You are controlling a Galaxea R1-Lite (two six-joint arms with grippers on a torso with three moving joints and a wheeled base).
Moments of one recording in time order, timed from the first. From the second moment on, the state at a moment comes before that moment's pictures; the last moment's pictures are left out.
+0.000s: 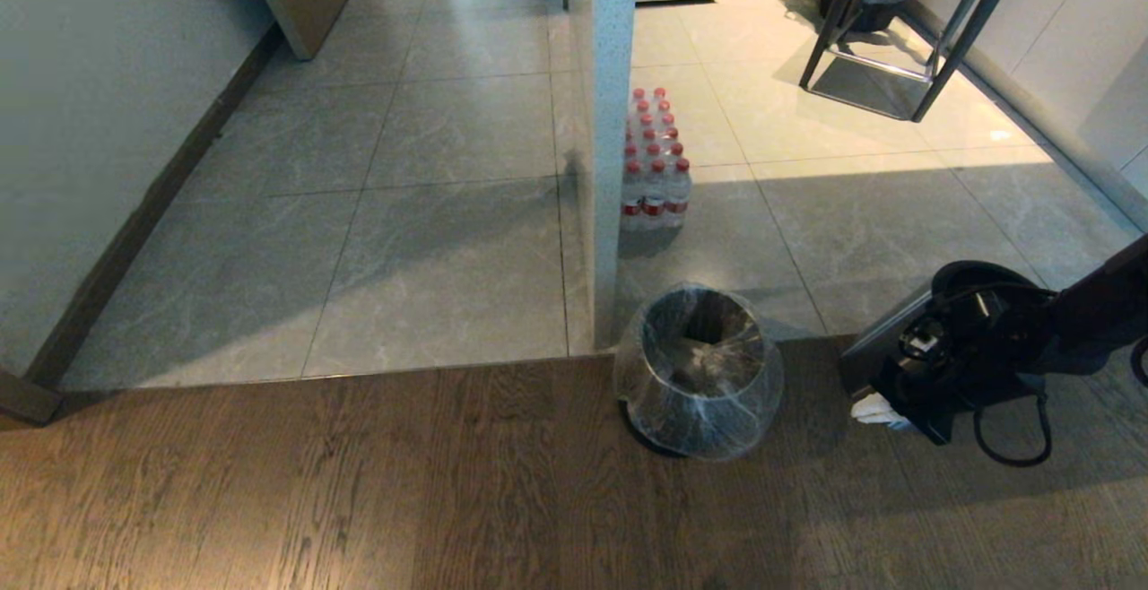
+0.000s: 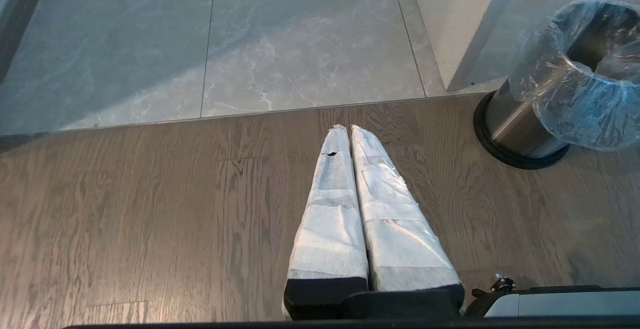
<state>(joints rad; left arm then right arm) 0.00 0.00 0.00 0.00 0.00 0.00 -0.20 2.28 -1.22 0.06 0.43 0.52</state>
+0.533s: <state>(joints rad) 0.00 0.00 0.00 0.00 0.00 0.00 -0.18 2.13 -1.08 0.10 0.44 0.25</state>
